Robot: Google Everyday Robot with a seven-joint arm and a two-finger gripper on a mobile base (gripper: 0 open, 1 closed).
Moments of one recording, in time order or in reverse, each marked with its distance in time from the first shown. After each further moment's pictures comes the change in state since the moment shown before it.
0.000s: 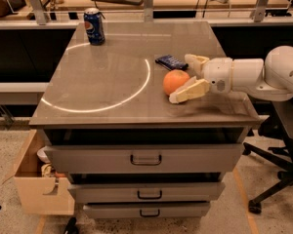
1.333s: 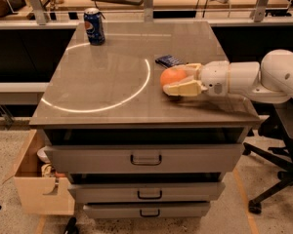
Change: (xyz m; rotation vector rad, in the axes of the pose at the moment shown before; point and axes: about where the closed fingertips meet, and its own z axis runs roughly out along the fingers) arm 0.011 0.001 0.006 -0.008 0.008 0.005
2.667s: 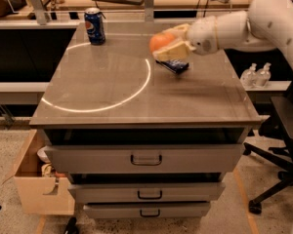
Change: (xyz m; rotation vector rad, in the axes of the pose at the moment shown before) arm -0.082 -0.050 0.025 -0.013 0.109 -0.147
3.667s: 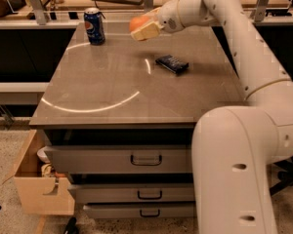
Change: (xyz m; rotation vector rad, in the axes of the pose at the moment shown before) arm -0.017 -0.103 0.100 0.044 0.061 -0.008
